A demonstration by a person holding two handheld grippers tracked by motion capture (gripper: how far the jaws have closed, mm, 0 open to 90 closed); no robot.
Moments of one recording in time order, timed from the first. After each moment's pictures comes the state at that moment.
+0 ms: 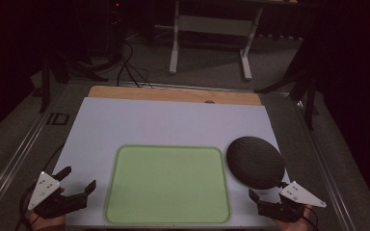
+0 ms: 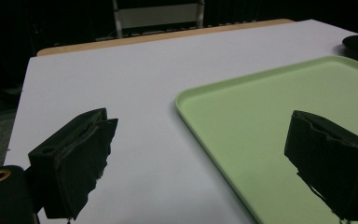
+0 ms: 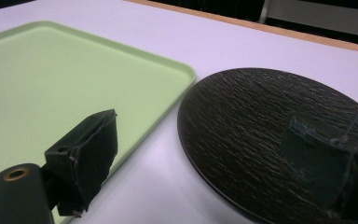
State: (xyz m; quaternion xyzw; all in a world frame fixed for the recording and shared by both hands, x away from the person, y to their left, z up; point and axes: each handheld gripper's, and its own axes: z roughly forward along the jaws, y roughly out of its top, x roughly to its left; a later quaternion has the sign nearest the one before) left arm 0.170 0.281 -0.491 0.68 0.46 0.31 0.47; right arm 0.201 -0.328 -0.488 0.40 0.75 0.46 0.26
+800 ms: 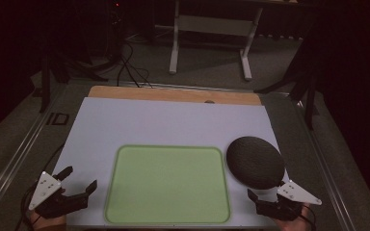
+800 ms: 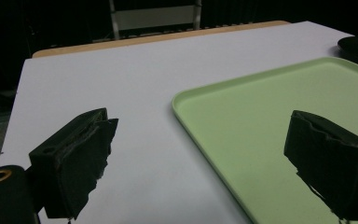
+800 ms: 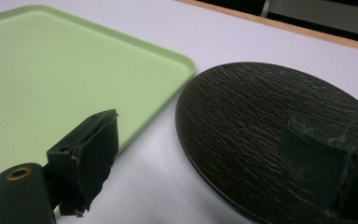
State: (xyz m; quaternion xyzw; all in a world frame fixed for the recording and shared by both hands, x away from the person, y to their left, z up) left arm 0.171 0.280 -0.493 0.68 0.46 0.30 0.48; right arm 0.206 -0.326 -0.491 0.39 0.76 0.45 0.26
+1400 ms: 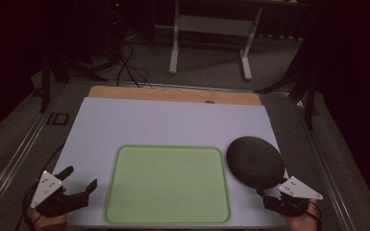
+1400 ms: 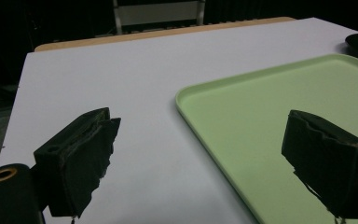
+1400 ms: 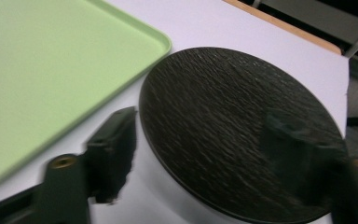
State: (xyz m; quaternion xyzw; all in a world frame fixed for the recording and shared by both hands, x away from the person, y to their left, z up) left arm 0.174 0.280 -0.496 0.68 0.47 0.30 0.47; right arm 0.216 -0.342 -0.486 0.35 0.80 0.38 0.30
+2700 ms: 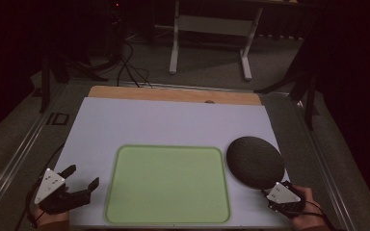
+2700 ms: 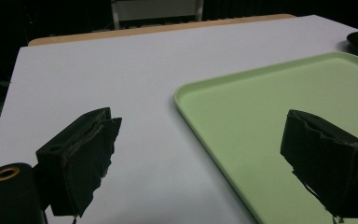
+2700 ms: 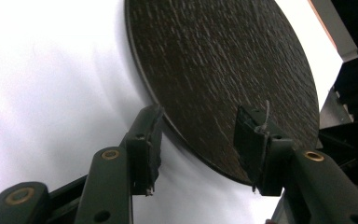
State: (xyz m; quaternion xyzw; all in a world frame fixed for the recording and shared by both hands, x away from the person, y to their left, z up) left arm 0.181 0.278 -0.499 0.68 0.47 0.29 0.47; right arm 0.225 -0.348 -0.514 0.21 0.89 0.20 0.35
